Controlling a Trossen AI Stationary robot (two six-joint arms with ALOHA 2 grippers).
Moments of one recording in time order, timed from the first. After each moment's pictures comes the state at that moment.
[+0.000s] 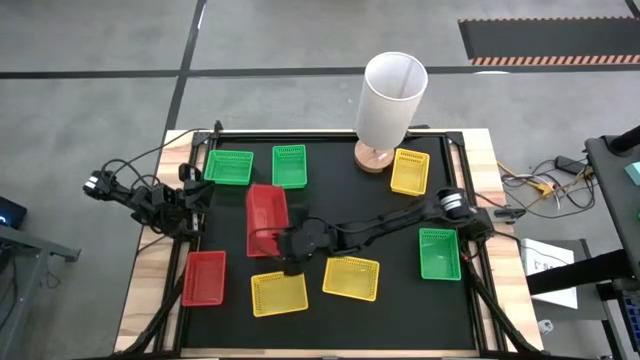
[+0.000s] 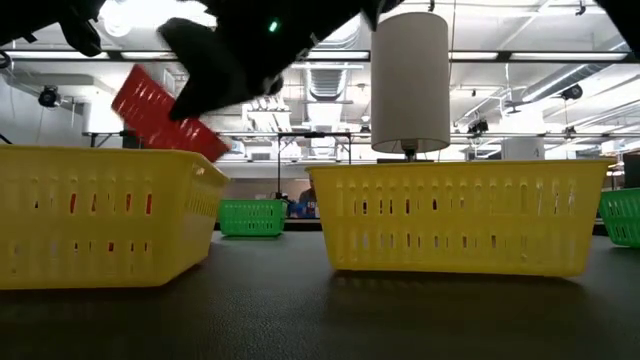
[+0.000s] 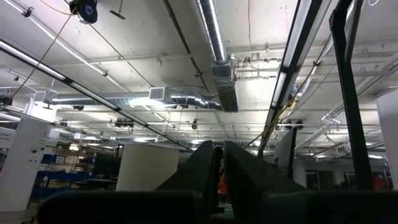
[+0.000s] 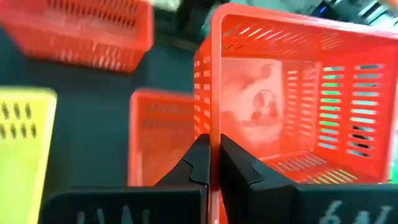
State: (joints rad) left arm -0.43 0.21 0.03 0.96 -0.55 0.40; right arm 0.20 2.20 1.70 -0.04 0.42 -0.17
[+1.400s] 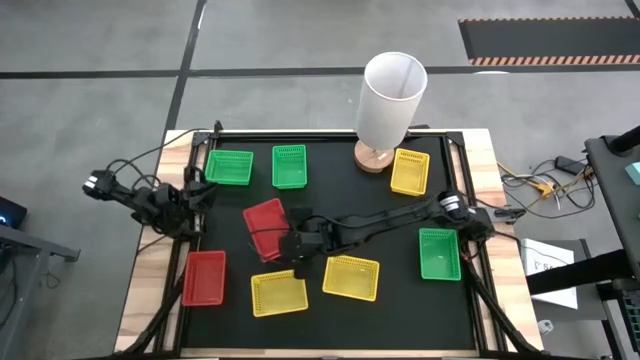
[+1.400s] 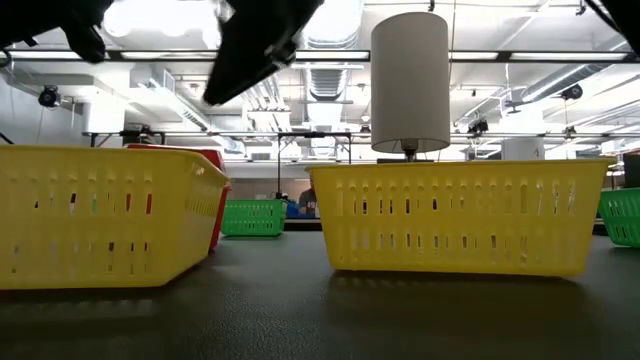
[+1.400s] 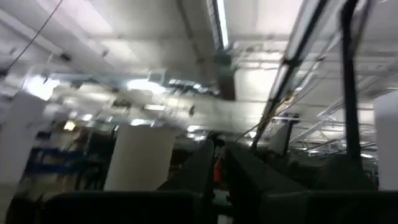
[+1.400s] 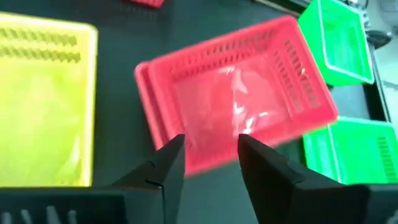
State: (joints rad) left arm -0.43 0.22 0.04 0.89 -0.61 0.28; right arm 0.22 2.19 1.99 -0.69 0.34 -0.10
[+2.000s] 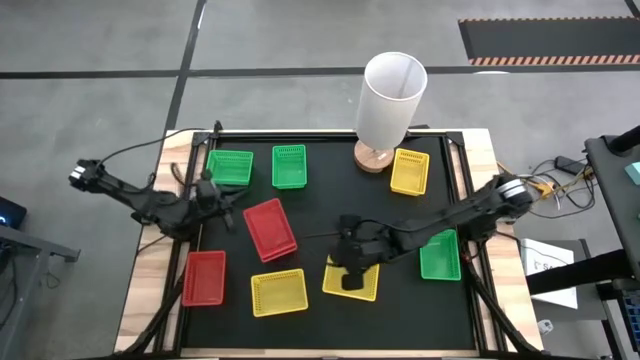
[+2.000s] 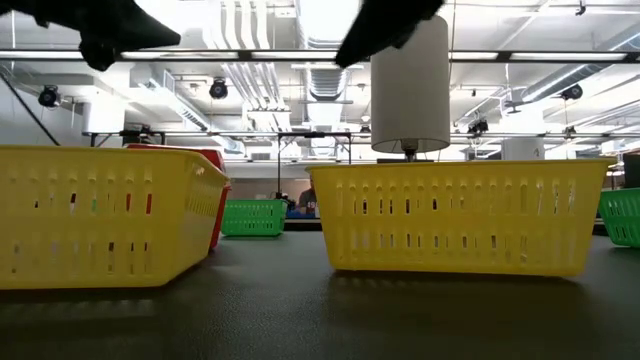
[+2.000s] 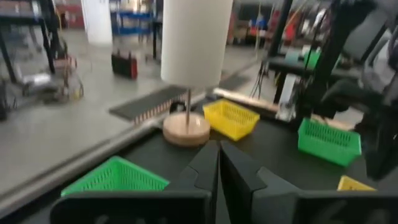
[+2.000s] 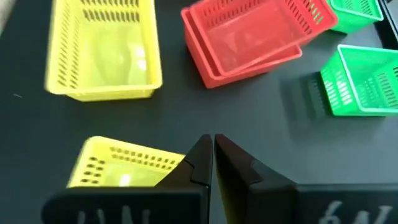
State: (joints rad) left arm -0.42 0.59 0.47 -0.09 -0.94 -0.28; right arm 0.36 1.72 1.37 -0.52 0.35 0.14
